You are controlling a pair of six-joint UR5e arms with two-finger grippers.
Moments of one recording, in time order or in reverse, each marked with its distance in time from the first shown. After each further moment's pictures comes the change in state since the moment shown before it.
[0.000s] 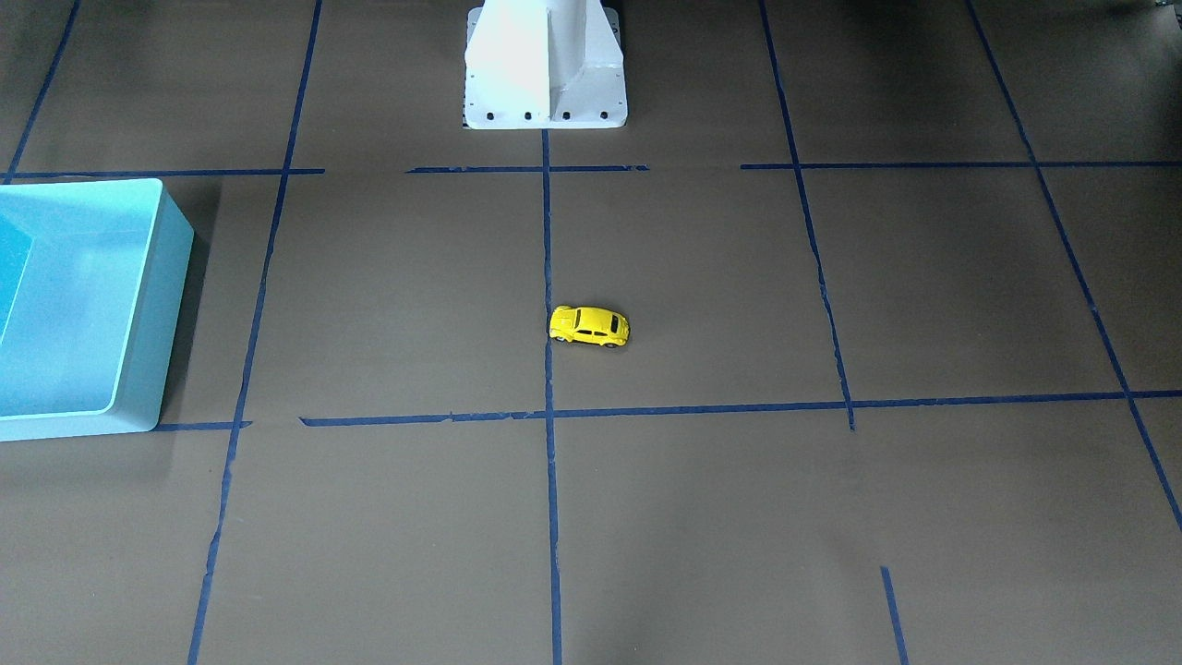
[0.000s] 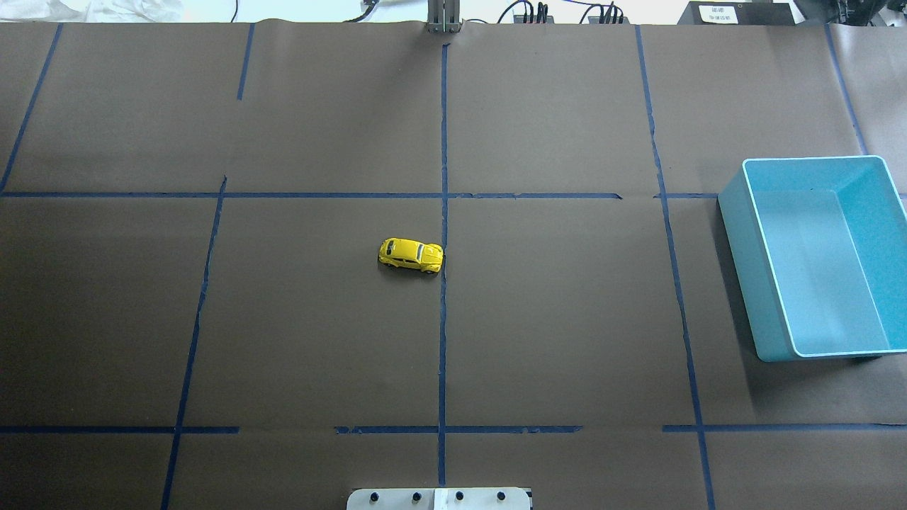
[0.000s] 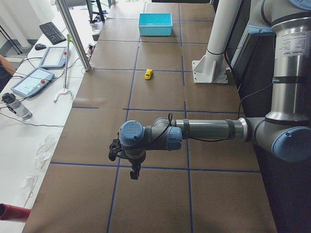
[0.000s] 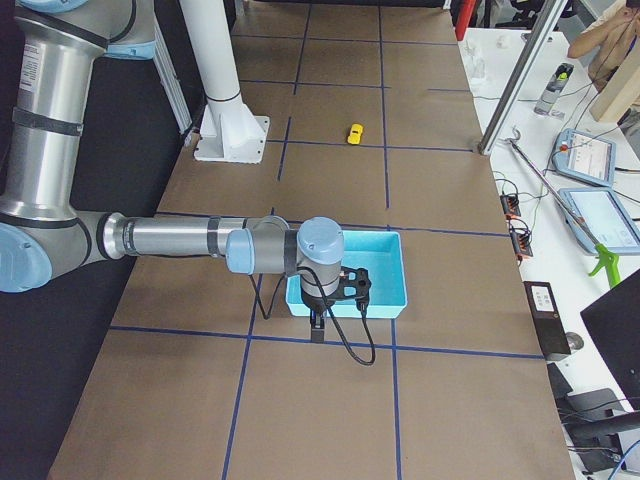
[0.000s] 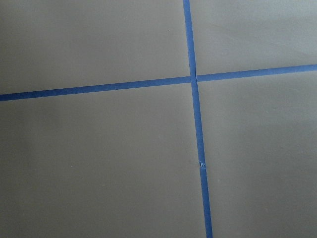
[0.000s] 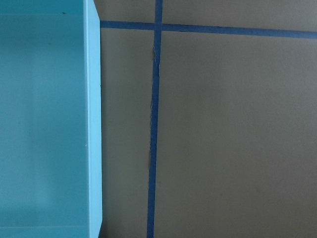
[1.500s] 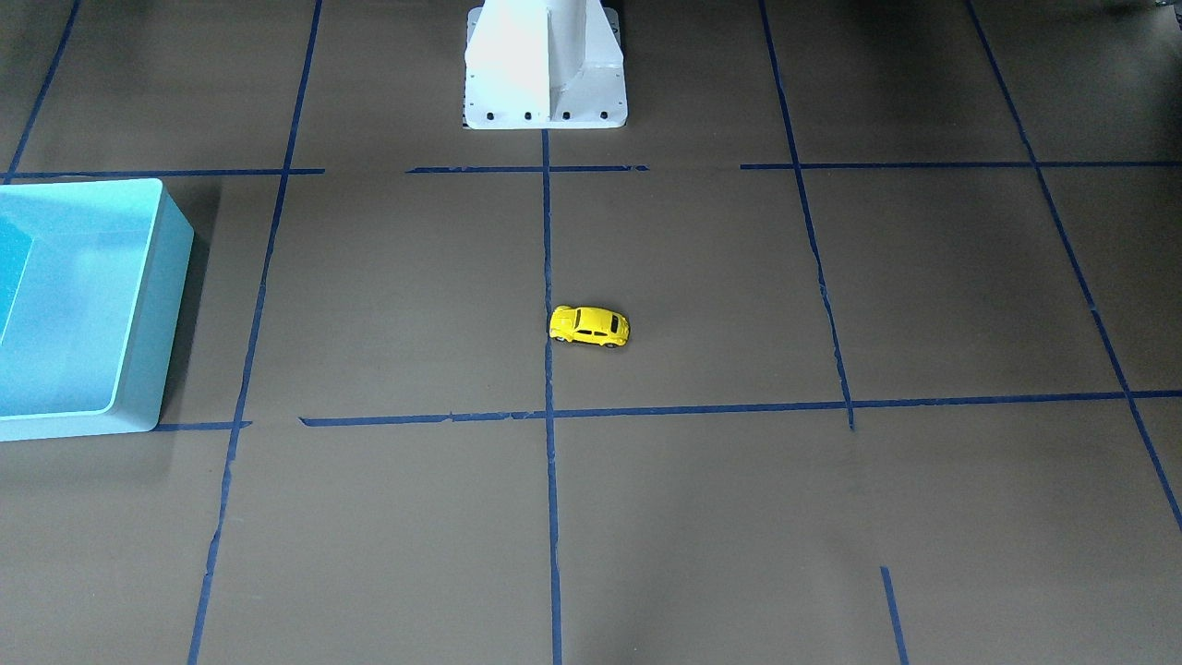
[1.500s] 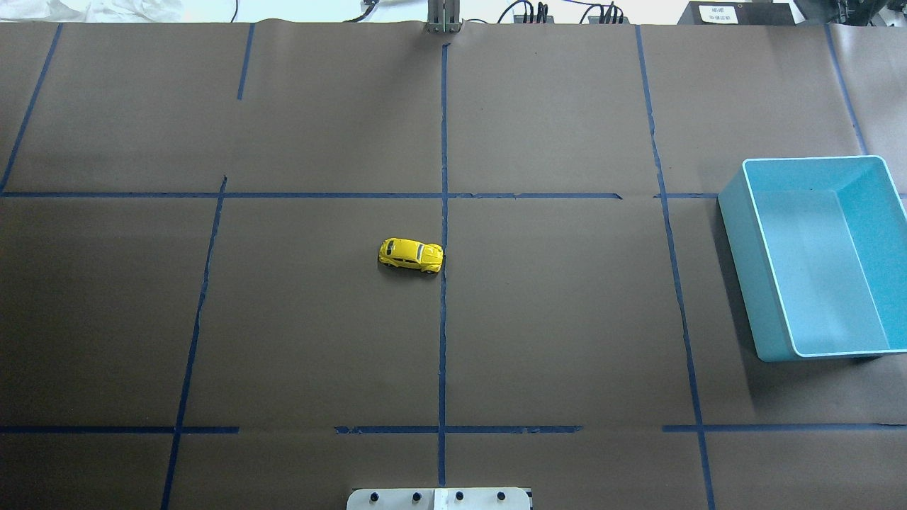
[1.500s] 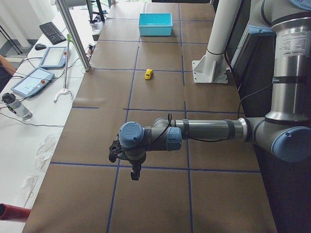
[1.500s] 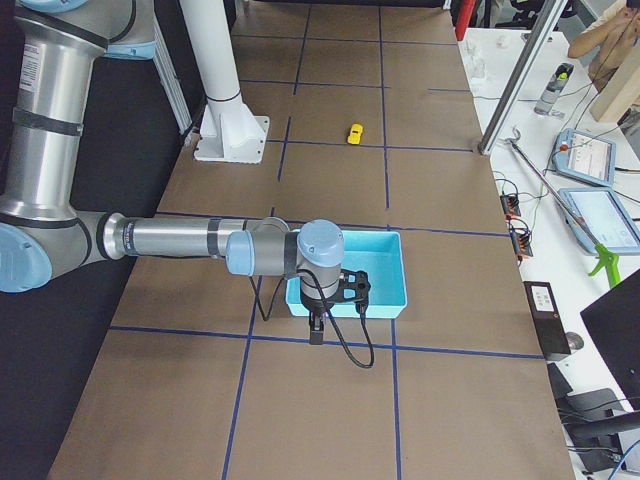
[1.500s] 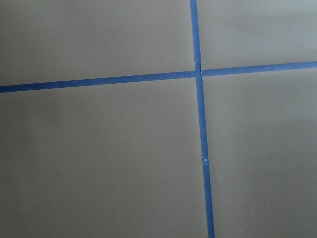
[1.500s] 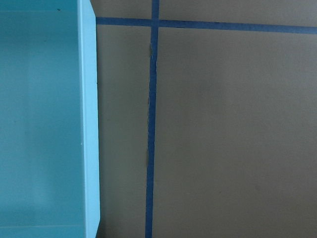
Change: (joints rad) left arm -0.003 -0.004 0.005 0.017 -0.001 -0.001; right arm 0.000 0.000 -0.008 -0.003 0.000 0.000
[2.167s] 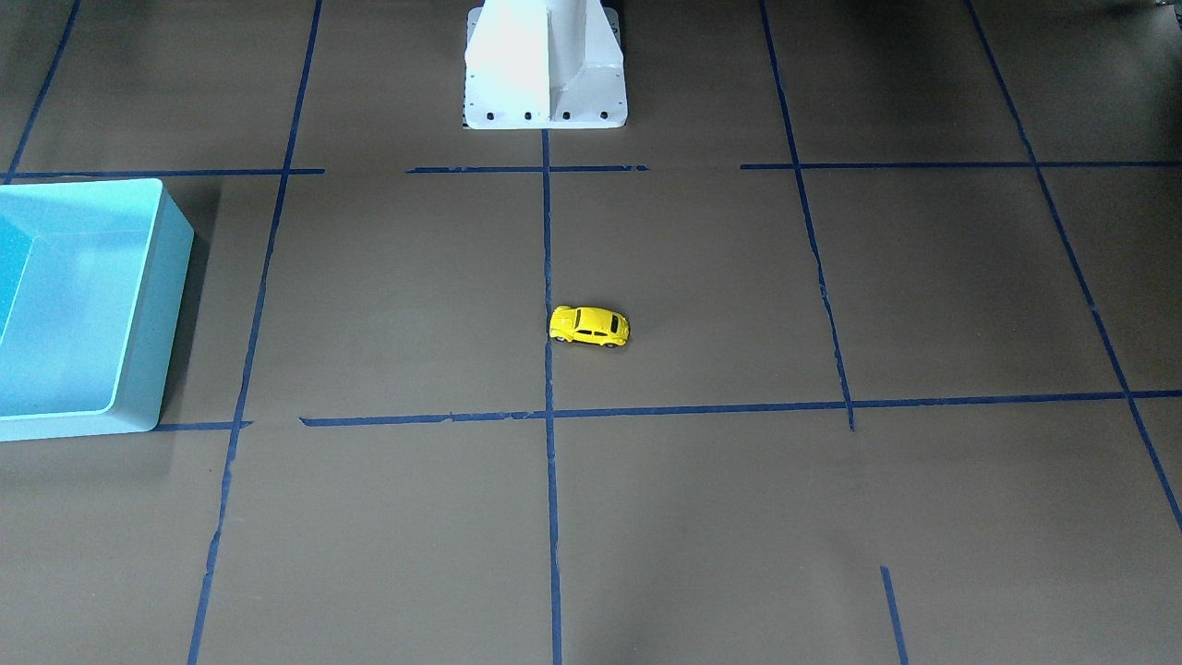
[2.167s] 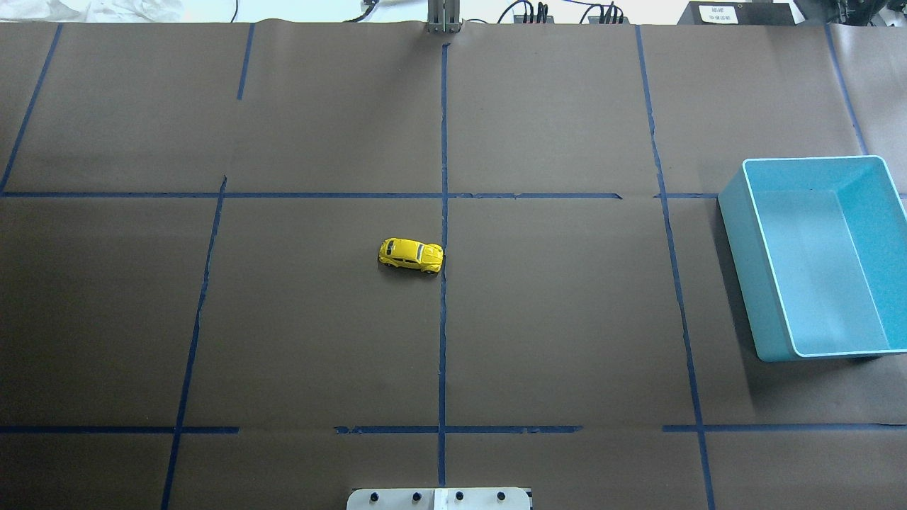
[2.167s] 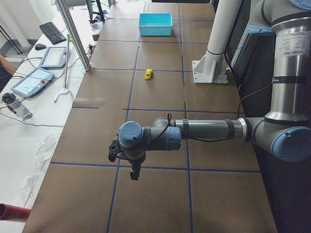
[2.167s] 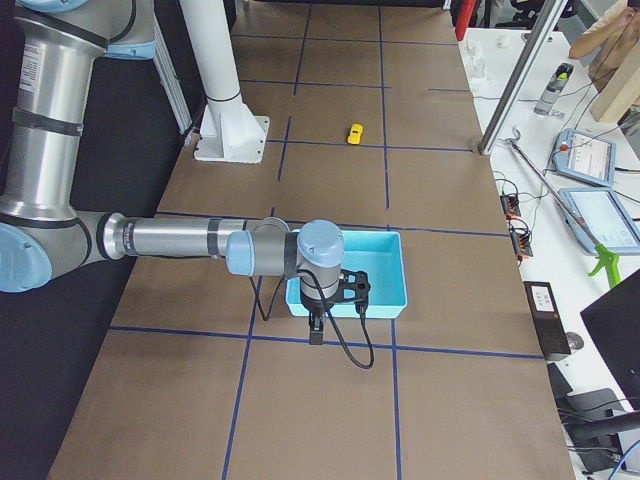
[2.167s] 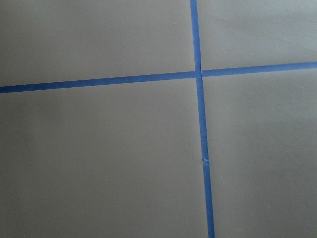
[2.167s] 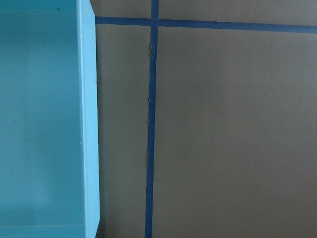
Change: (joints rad) left arm 0.021 -0.008 -0.004 0.005 0.000 0.001; right arm 0.000 0.000 -0.001 -0.002 0.000 0.000
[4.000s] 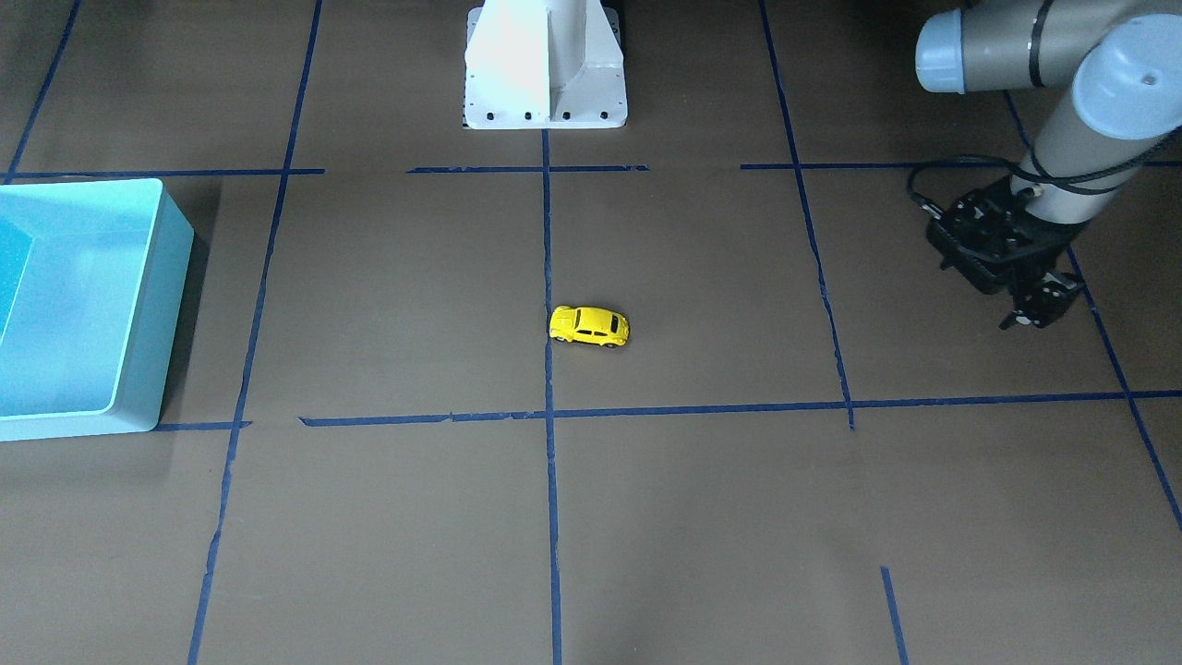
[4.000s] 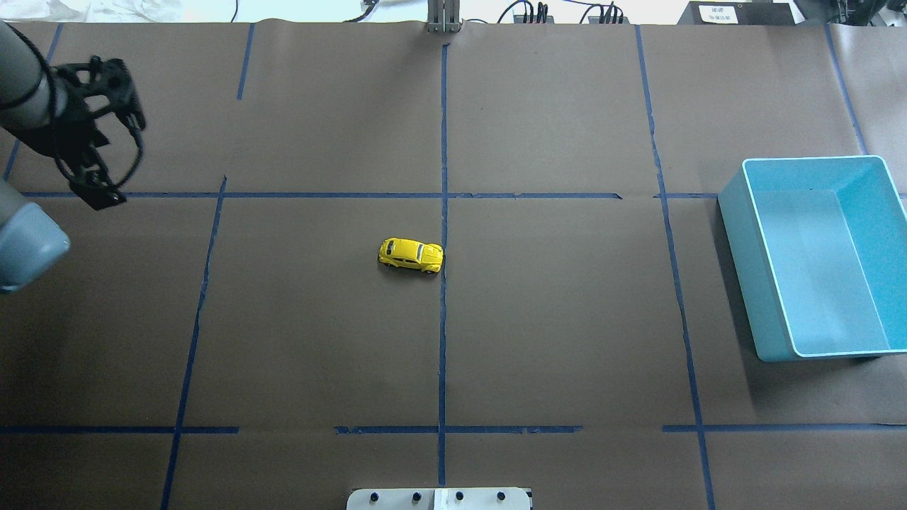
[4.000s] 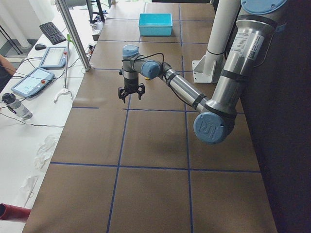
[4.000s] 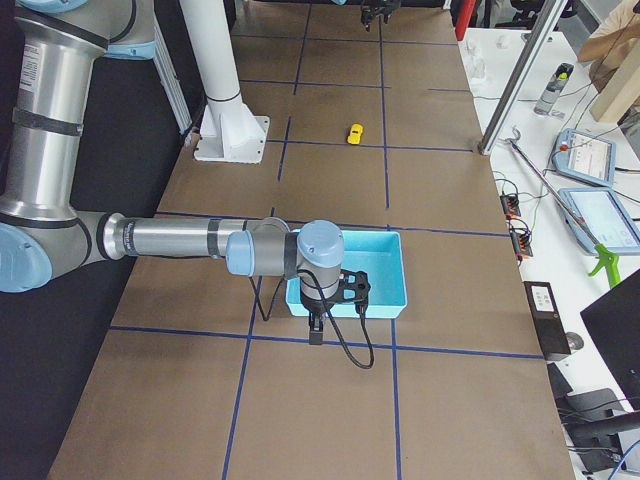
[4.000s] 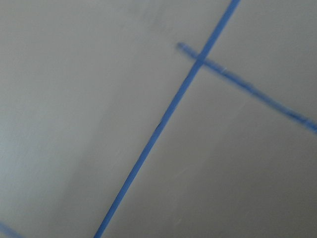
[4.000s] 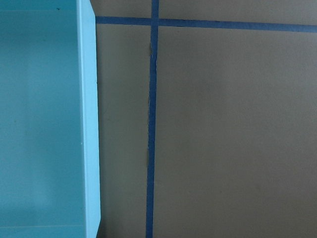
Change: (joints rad) left arm 0.645 -0.381 -0.293 0.151 0.325 0.300; right arm 0.000 0.000 0.001 -0.002 0.001 0.001
